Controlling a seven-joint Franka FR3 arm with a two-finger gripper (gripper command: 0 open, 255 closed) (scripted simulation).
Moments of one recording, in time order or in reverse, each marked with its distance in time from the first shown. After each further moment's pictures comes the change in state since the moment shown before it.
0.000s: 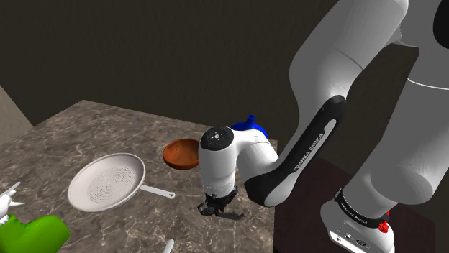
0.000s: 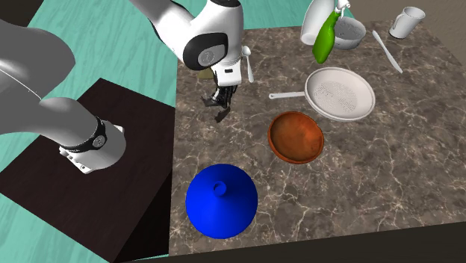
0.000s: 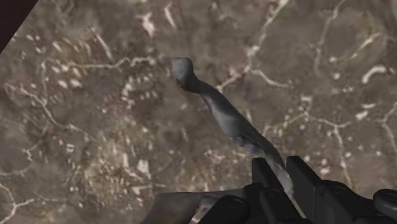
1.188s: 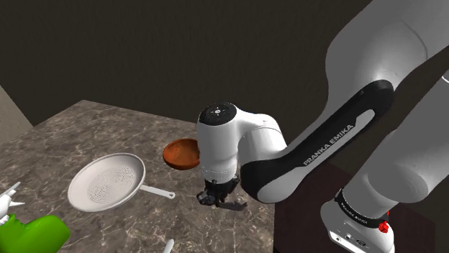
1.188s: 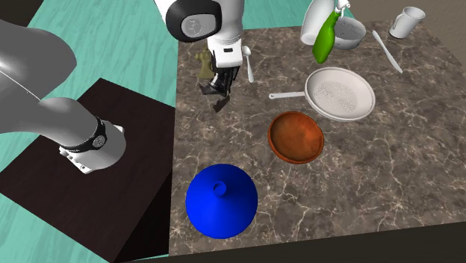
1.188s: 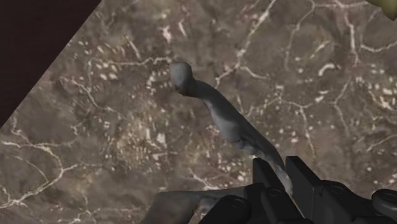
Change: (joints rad) arm -0.063 -0.231 0.113 0.001 0.335 -0.139 -0.242
